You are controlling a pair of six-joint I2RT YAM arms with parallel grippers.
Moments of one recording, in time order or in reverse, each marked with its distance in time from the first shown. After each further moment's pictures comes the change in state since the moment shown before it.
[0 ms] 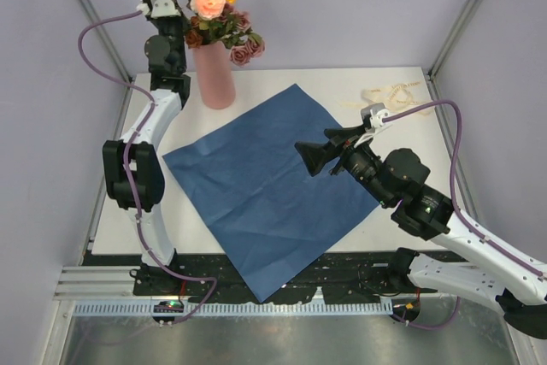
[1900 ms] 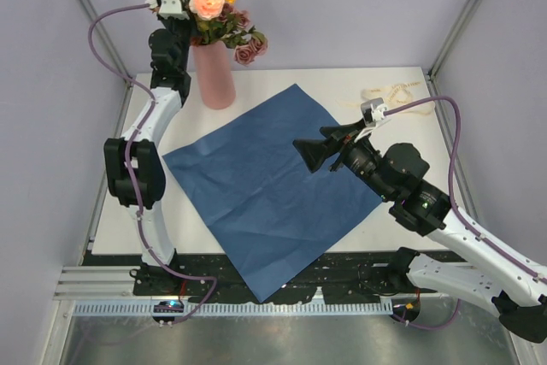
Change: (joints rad) left arm 0.006 0.029 0.037 -0.205 0.156 -0.118; right arm -0.072 0.022 0.000 0.030 -0.121 0.062
